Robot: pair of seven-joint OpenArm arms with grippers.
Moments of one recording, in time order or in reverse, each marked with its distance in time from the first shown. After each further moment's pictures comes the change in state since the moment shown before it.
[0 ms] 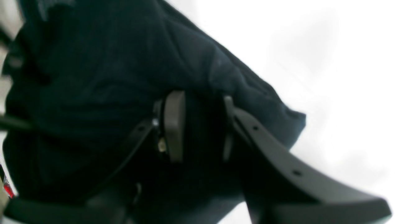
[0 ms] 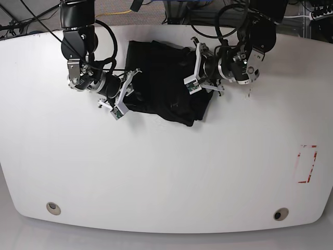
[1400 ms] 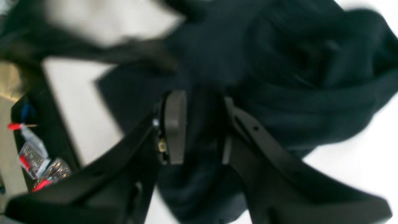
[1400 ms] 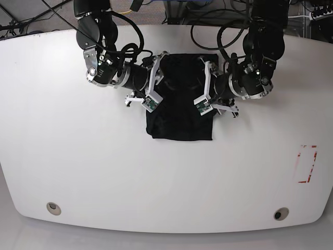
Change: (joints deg) left arm -1.7 1.7 -7.6 10.6 0.5 -0.2 7.8; right arm -3.1 -6.3 -7.9 19.1 3.7 -0.5 -14.4
